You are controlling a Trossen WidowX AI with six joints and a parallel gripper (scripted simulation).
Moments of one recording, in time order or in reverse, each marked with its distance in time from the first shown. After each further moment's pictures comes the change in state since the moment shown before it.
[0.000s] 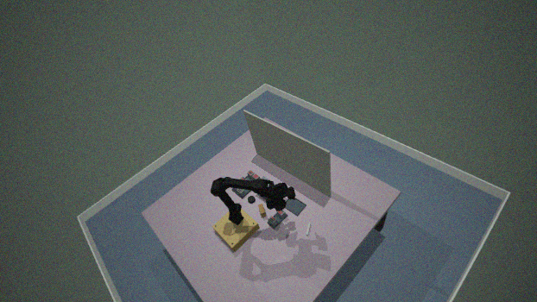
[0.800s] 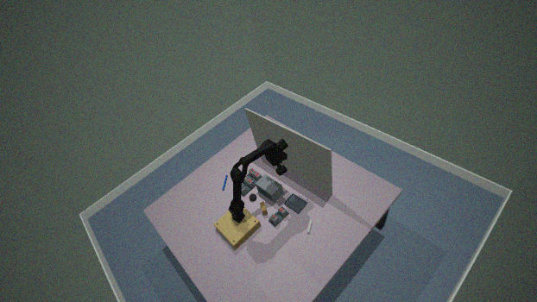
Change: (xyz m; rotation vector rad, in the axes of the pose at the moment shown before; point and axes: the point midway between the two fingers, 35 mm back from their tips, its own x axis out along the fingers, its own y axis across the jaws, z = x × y) arm 0.005 -0.020 -0.241 -1.896 0.423 -0.335
